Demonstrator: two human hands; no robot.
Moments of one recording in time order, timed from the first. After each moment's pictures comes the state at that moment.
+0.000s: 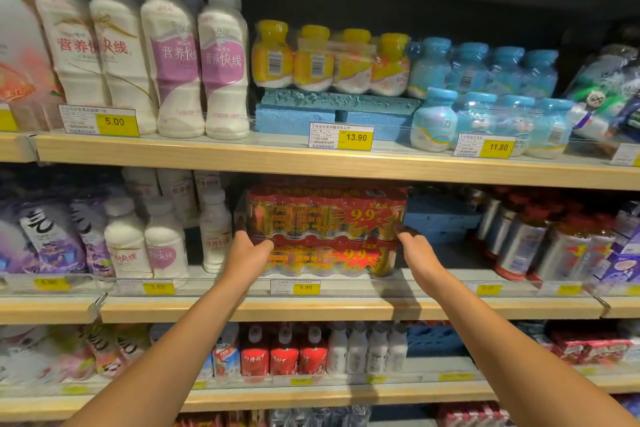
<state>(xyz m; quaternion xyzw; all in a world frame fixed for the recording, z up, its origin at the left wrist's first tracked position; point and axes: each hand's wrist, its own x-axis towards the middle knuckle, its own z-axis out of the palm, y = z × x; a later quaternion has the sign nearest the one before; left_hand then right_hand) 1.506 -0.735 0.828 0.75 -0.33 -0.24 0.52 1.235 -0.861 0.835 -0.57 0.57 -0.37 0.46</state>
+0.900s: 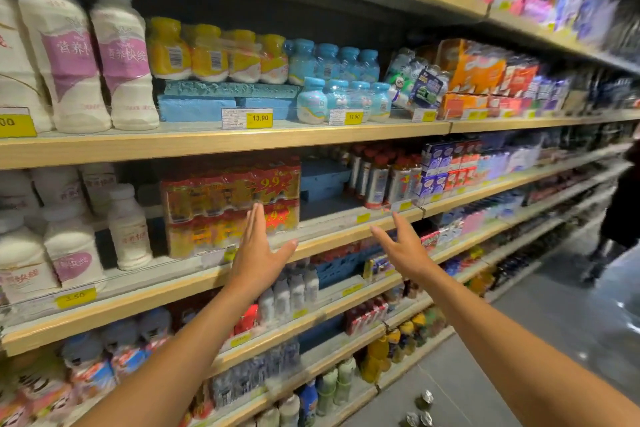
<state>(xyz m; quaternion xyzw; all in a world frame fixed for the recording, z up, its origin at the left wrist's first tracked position) 1.398 -0.649 0.835 0.57 -0.68 -0.22 0.41 1.114 -0.646 0.855 -0.63 0.65 -0.38 0.20</state>
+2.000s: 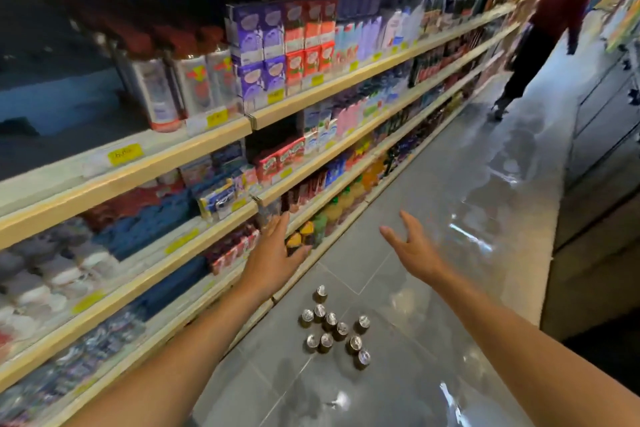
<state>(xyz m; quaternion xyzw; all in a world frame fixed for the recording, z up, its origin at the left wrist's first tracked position) 0.950 -0.715 0.653 0.47 -0.80 -0.34 0.19 0.689 -0.607 0.681 -0.45 0.82 -0.28 0.23</state>
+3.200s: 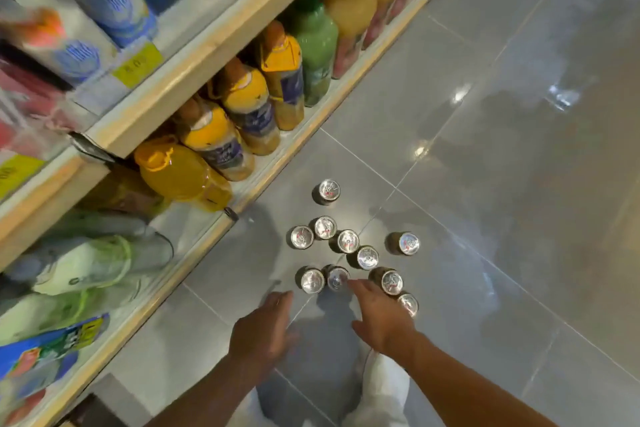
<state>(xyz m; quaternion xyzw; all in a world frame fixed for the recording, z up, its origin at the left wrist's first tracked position) 0.847 -0.788 -0.046 0.47 -0.78 -0.35 -0.23 0.622 -0.702 -0.044 -0.46 0.75 0.07 0.47</state>
